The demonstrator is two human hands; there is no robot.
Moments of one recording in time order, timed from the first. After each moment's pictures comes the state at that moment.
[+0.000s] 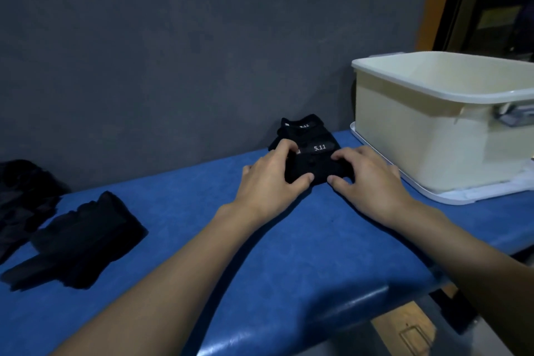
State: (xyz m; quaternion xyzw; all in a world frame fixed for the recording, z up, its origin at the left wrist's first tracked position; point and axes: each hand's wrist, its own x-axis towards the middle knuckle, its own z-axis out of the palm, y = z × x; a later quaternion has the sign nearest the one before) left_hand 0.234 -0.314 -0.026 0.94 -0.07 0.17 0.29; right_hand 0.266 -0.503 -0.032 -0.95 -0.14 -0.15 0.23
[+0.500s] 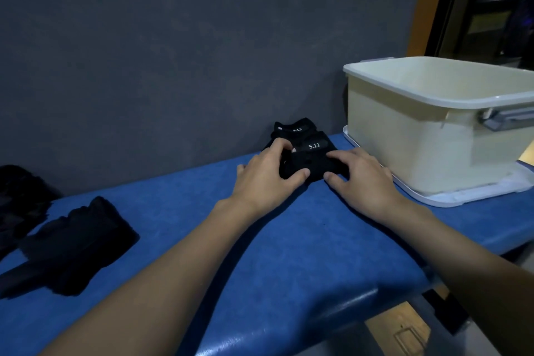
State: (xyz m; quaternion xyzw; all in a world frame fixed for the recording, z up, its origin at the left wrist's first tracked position) left_hand 0.245 -0.319 -0.020 0.94 -0.04 0.16 0.29; right_hand 0.276 -0.505 -0.033 -0.95 -0.11 -0.14 0.25
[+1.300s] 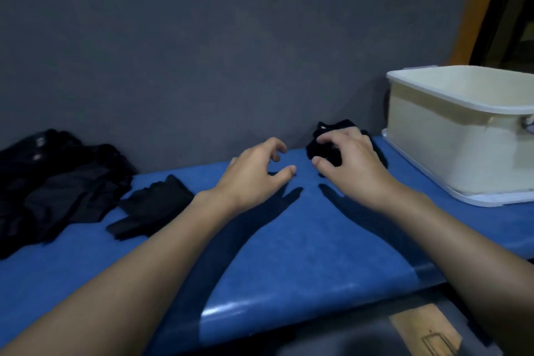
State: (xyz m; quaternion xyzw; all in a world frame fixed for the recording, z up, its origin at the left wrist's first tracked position) left_hand 0.160 -0.229 0.010 0.95 -0.02 0.16 0.27; right_hand 0.211 -0.420 0.017 -0.90 -0.24 -0.15 0.33
